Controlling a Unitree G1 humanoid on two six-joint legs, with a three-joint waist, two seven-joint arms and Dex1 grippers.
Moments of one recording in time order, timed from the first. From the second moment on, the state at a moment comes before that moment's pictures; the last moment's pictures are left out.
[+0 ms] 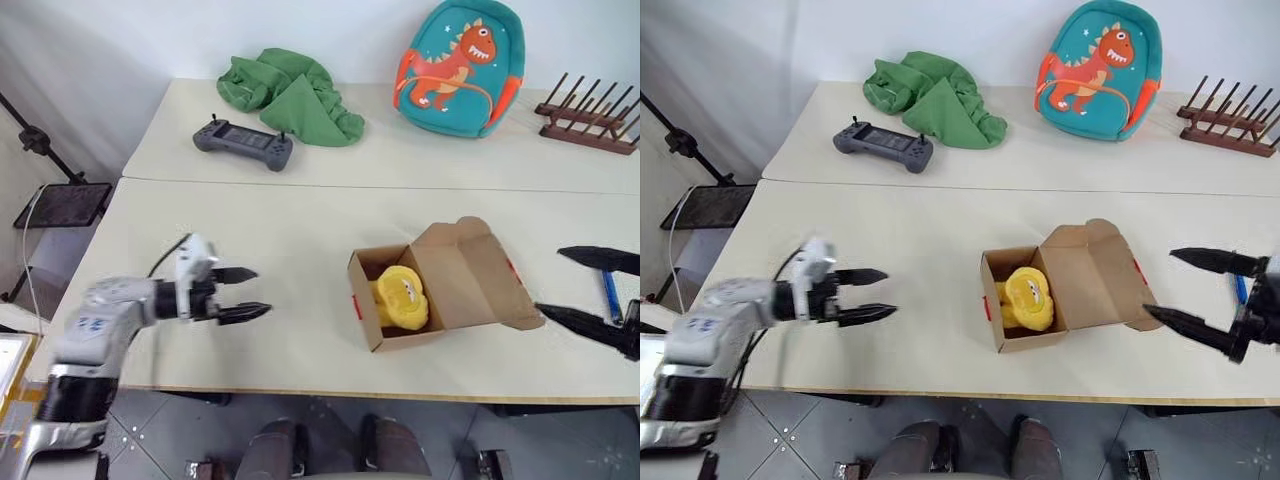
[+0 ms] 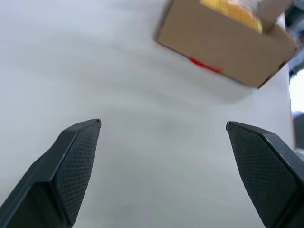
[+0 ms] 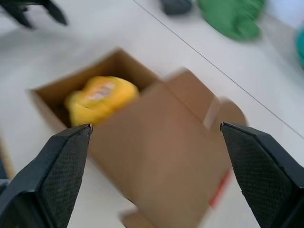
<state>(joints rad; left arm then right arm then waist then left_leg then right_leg) -0.28 0.73 0.18 -0.07 -0.48 0.62 -1.11 0.18 -0.95 -0.75 -0.40 0.71 0.43 1.28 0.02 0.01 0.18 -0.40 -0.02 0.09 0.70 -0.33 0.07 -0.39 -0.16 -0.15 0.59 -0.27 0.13</state>
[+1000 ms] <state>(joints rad) -1.18 0.17 -0.56 0.40 -0.10 0.45 -1.22 0.69 -0.54 -1.00 -0.48 0.64 0.05 1.18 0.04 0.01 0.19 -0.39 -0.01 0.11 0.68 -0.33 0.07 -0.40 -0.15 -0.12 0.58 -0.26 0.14</state>
